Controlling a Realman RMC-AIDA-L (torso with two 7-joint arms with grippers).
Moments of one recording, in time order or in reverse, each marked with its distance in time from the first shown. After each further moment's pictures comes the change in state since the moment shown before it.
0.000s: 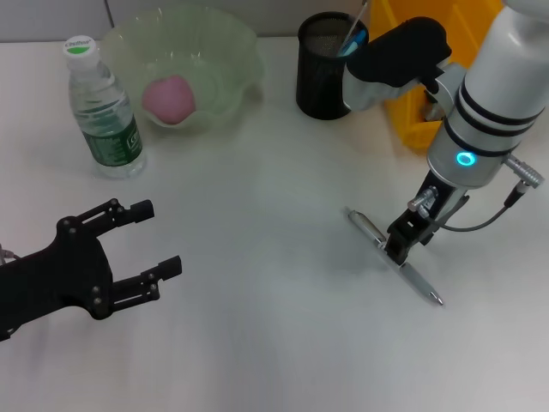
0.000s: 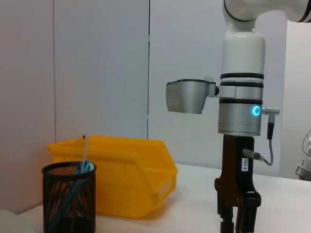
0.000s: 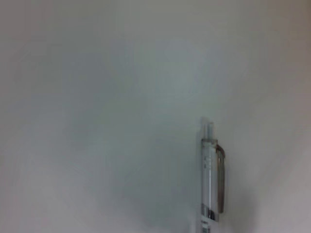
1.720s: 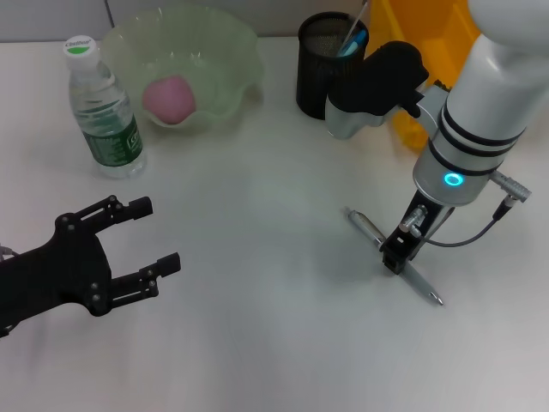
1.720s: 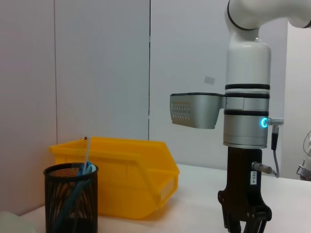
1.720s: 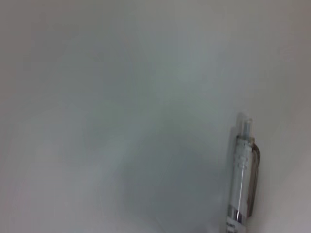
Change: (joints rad) left arm -0.005 0.003 -0.003 0.000 -0.001 -0.001 -0.002; right arm -0.002 -0.001 -0.105 0.030 0.059 0.055 -0.049
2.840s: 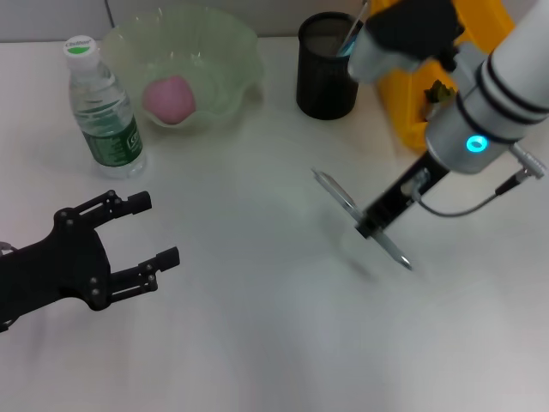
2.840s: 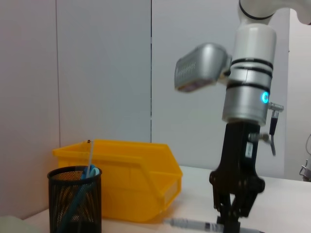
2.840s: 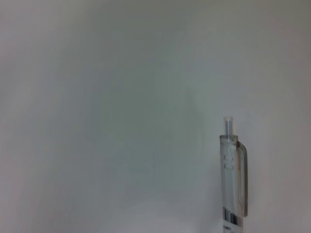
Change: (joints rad) left arm -0.006 0.000 -0.009 0.003 -0.001 -0.002 -0.001; right arm -0.119 -0.009 0.215 -0.215 0.095 -0.045 -0.145
